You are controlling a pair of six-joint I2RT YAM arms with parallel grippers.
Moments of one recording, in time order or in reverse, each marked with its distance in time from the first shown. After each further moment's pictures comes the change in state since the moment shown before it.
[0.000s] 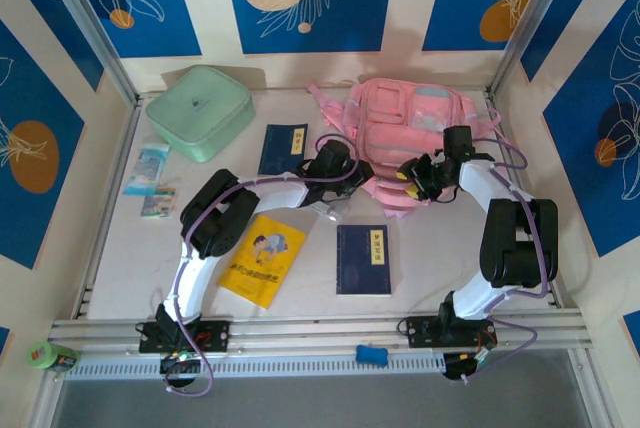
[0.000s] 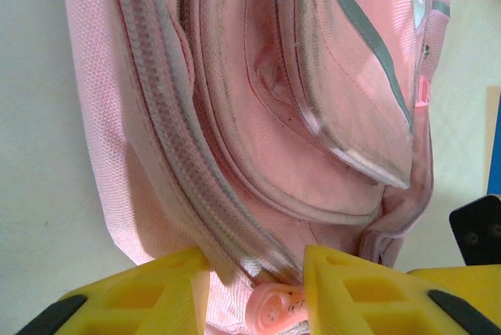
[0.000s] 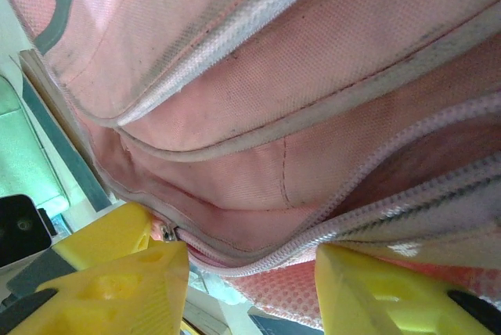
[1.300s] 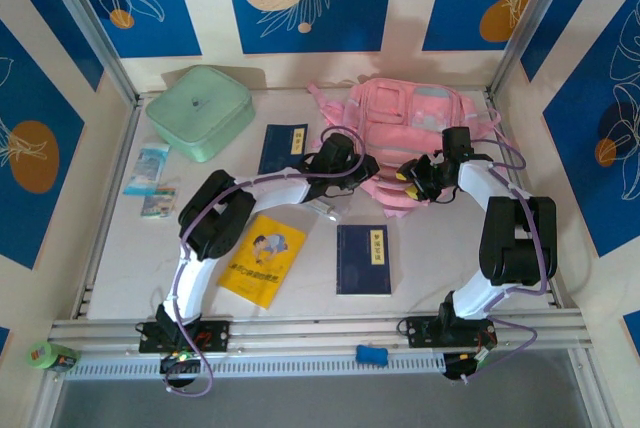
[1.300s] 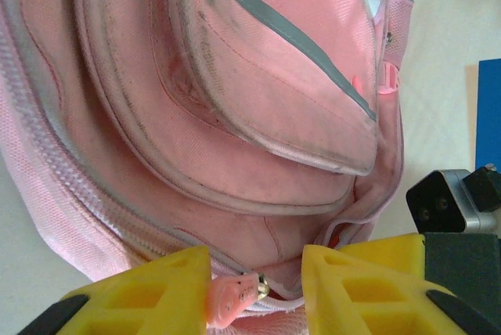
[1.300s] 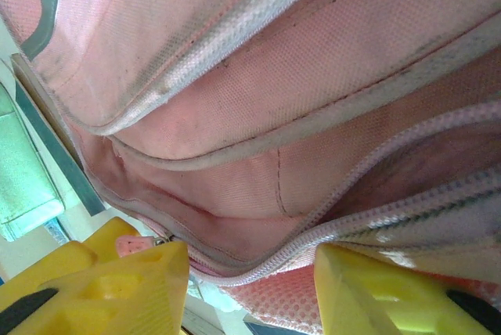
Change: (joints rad) left arm -0.018 -0.015 0.066 -0.058 -0.005 0.079; right arm -0.001 0.017 -0.007 0.019 0.006 0.000
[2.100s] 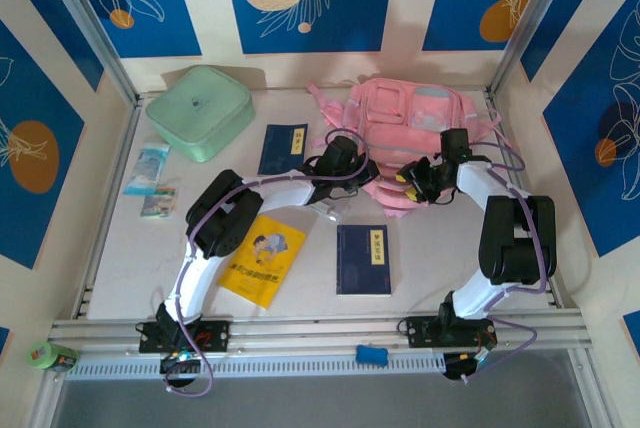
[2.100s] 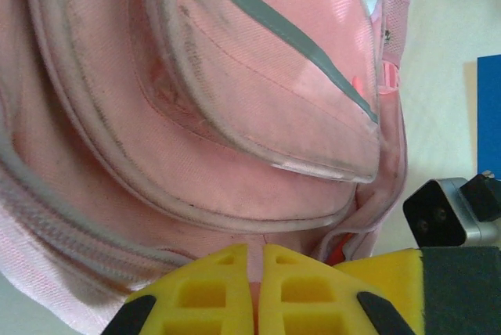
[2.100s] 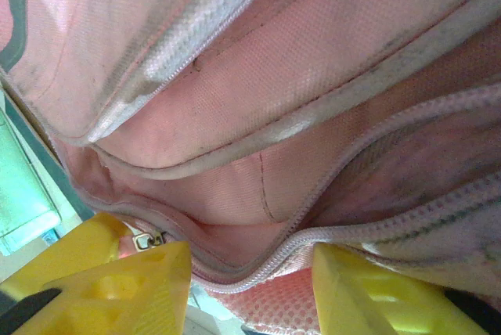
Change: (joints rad) left arm -0.010 0.047 0.016 0.063 -0.008 0.015; right arm 0.011 0.007 -0.014 0.011 0.028 0.040
